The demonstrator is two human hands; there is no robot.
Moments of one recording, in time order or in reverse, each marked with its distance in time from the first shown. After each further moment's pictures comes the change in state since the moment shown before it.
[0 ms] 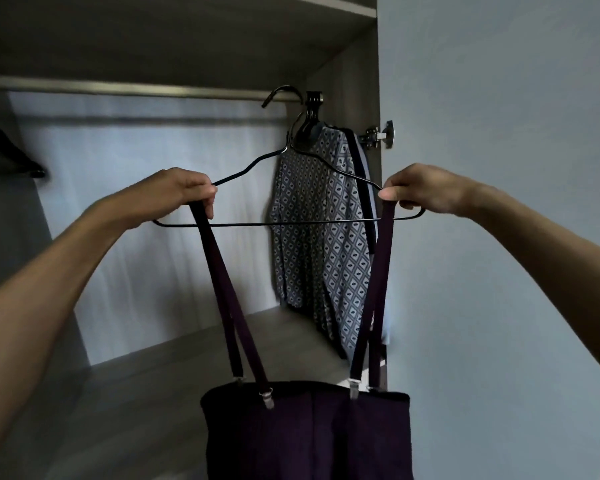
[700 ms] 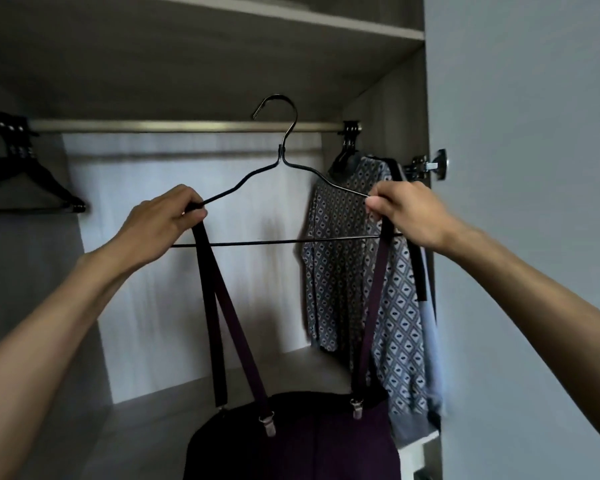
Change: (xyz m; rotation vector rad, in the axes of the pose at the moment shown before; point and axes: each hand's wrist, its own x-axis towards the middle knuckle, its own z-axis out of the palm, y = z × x) left_hand 0.030 -0.064 -0.020 0.351 0.466 -0.080; right_hand 0.106 -0.025 0.049 -0.158 0.365 -0.220
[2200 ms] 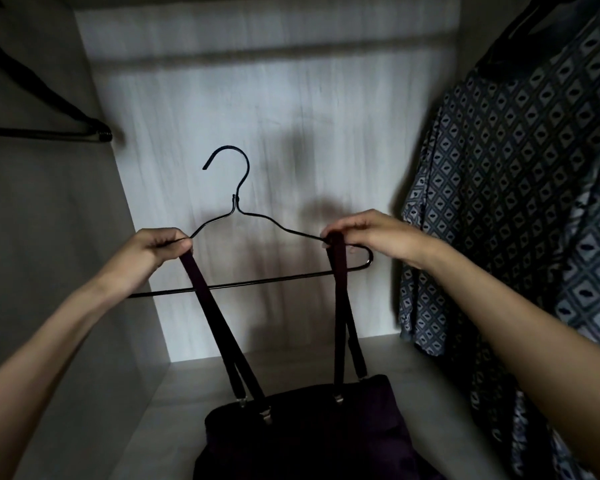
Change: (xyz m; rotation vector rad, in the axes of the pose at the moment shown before) left_hand 0.008 -0.233 0.138 -0.335 -0.129 -0.433; right_hand 0.156 0.034 0.366 0.870 -0.664 0.022
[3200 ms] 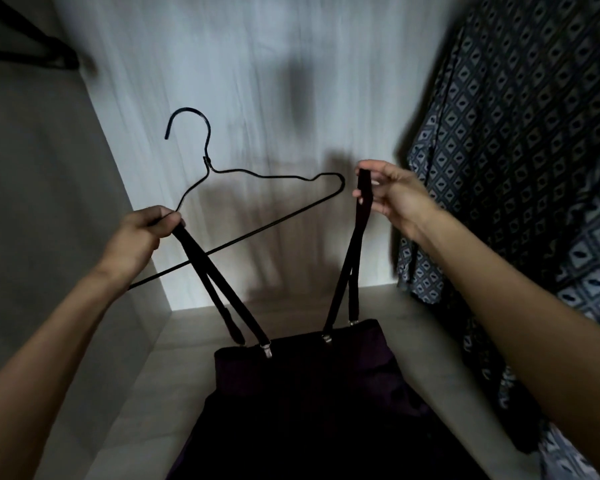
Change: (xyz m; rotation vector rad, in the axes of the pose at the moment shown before) left_hand -0.026 -0.041 0.041 -0.112 0.185 -0.174; right_hand -0.001 0.056 0.020 0.697 0.411 0.110
